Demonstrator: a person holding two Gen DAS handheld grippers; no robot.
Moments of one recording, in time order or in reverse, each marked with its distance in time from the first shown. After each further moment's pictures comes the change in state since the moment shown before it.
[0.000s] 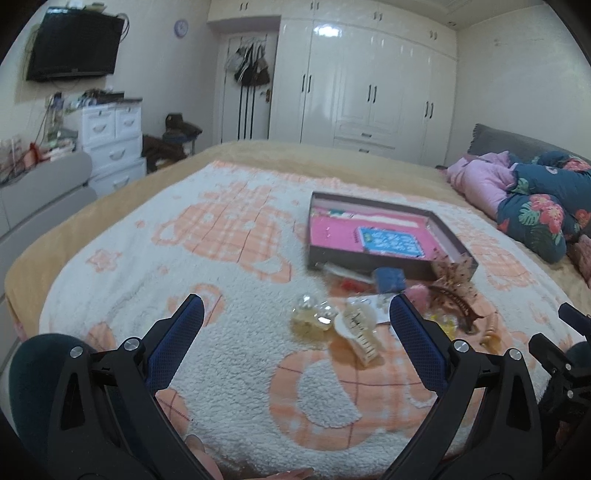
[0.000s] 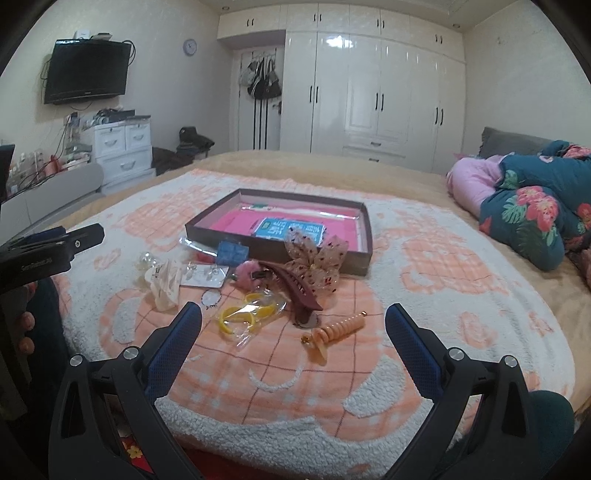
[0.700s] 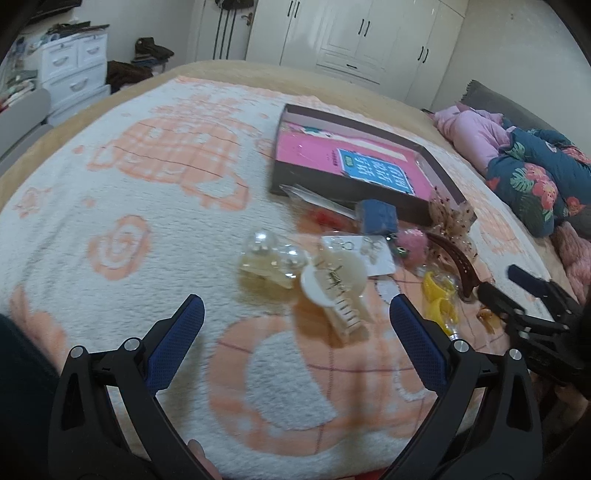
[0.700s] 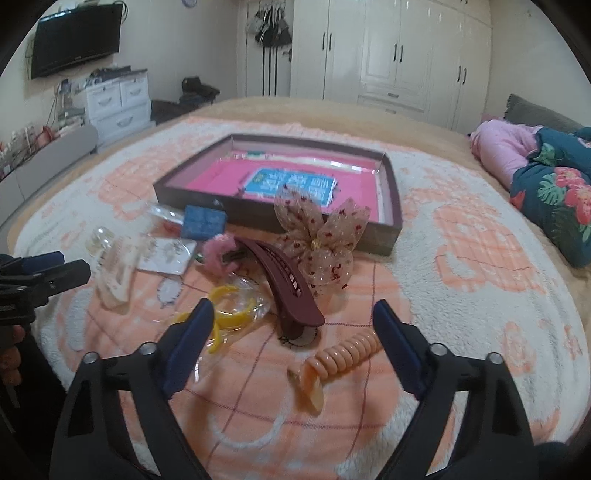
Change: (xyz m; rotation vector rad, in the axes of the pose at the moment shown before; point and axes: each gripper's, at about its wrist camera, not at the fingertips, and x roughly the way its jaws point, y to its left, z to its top) left arm 0.076 -0.017 -0.012 -0.046 0.314 -0.150; right arm 0.101 -0.019 0.013 -0.025 0.222 0.046
